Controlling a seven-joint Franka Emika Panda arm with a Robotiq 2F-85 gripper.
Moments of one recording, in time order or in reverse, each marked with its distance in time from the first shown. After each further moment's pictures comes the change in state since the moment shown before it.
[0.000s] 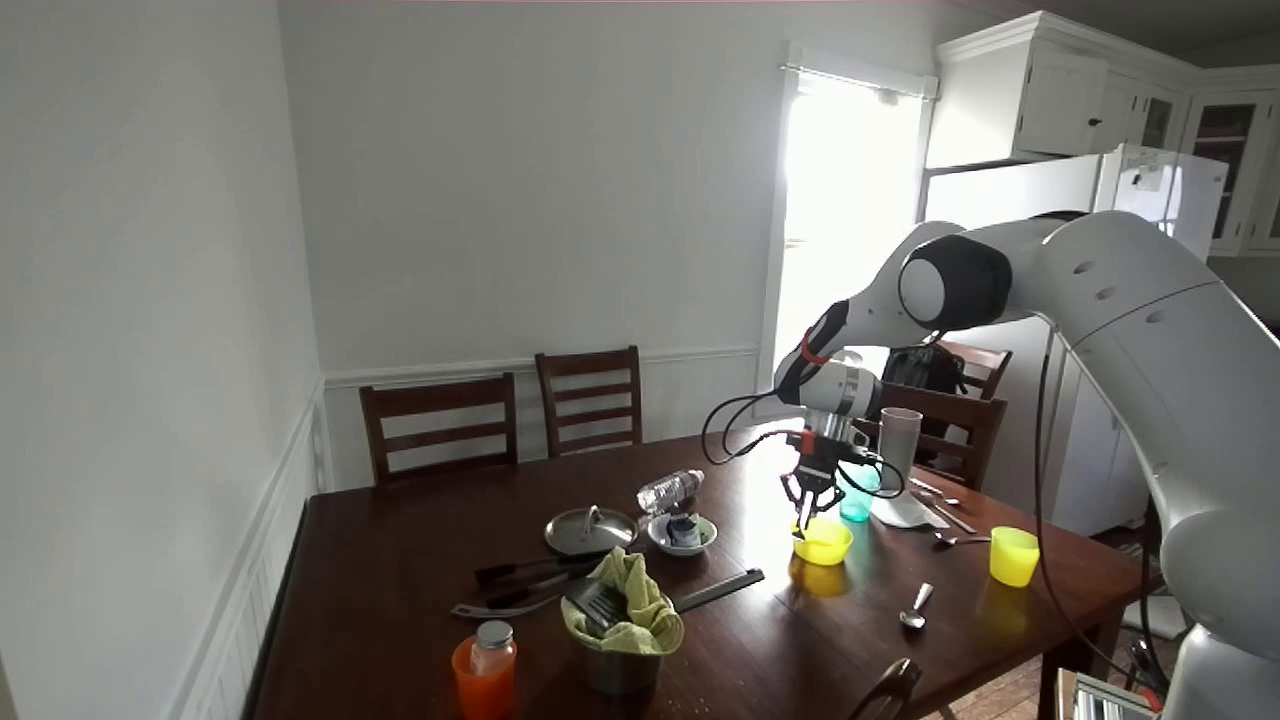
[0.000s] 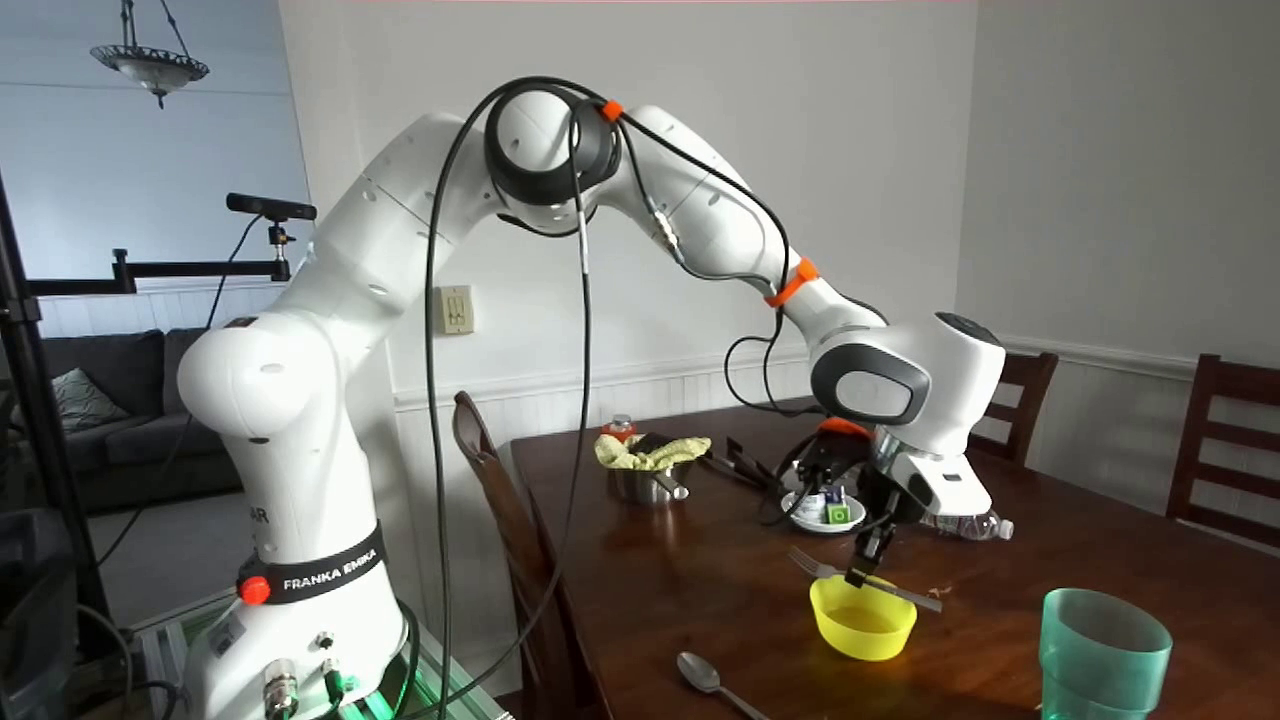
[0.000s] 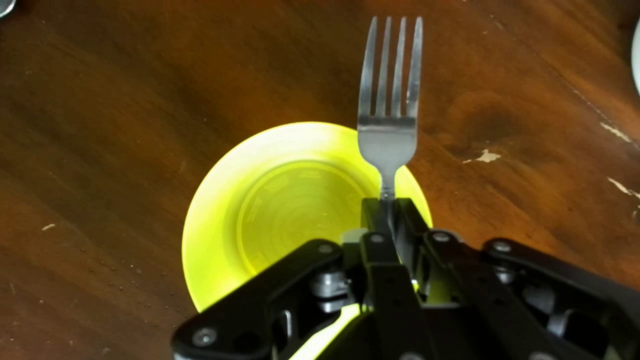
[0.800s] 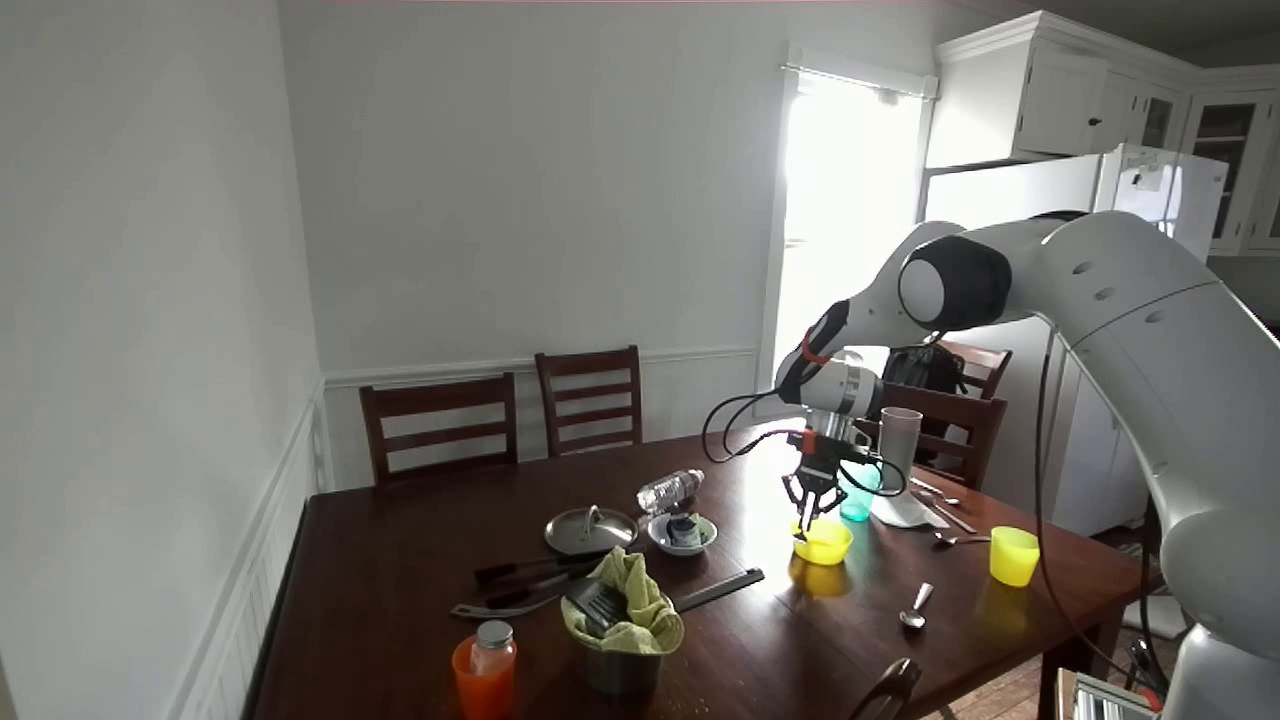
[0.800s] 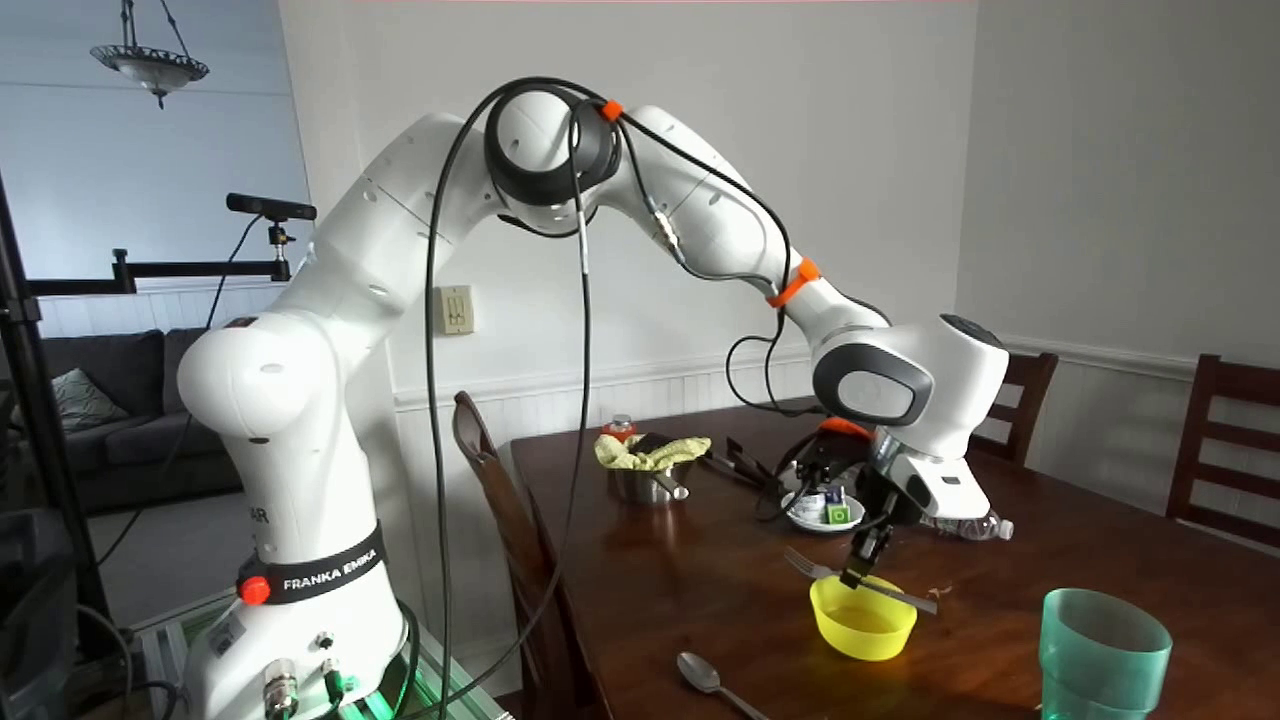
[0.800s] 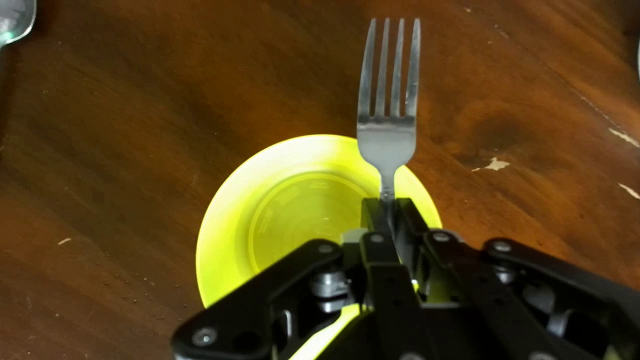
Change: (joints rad) arm 0.000 0.002 -0.007 0.004 0.000 -0.033 0.016
